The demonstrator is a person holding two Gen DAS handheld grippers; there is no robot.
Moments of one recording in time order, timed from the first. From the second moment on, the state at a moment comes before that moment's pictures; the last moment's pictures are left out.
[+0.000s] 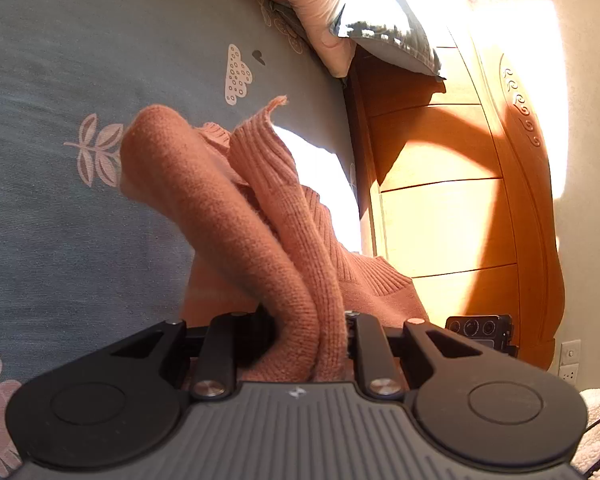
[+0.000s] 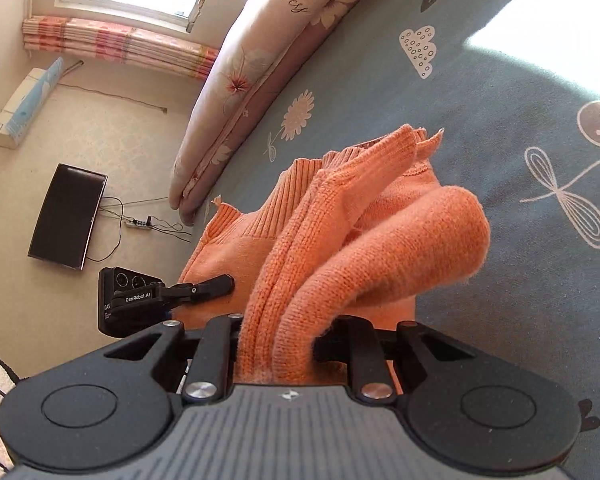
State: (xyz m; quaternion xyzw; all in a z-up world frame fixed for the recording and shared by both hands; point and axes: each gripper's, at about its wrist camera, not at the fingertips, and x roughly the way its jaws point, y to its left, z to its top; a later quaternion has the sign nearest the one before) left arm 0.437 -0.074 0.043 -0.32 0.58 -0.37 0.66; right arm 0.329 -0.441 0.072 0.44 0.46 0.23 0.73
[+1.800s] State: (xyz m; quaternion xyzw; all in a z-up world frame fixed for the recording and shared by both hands) left arm 0.519 -0.528 -0.009 0.04 0.58 -0.56 0.59; right arm 0.076 -0.589 -0.025 0.56 0.31 -0.19 0.75
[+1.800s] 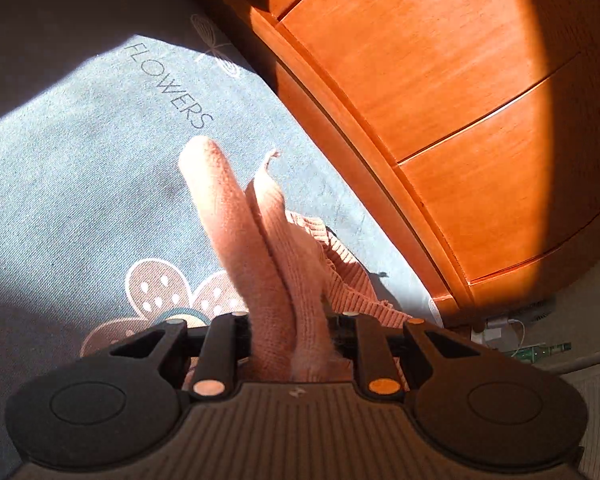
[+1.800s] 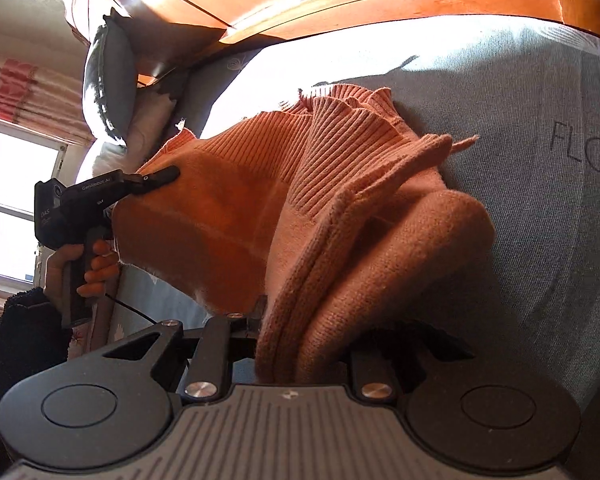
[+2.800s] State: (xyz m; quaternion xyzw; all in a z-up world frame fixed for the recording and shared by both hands) left arm 0.460 -0.472 0.026 0.25 0.43 -0.48 0.72; right arm 0.062 -0.592 -0.047 0.58 0.31 -0.22 0.72
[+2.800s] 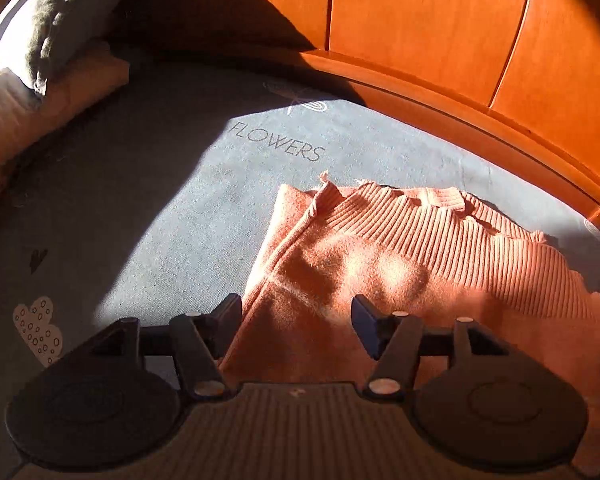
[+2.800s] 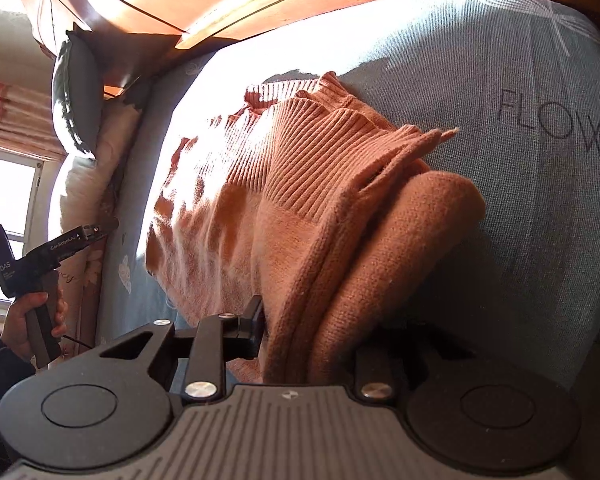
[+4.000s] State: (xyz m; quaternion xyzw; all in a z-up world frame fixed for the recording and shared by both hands) left arm 0.215 -0.503 -0.064 0.26 0.54 -0.66 0.45; right arm -0.035 -0.658 -0.069 0.59 0.19 -0.29 0.73
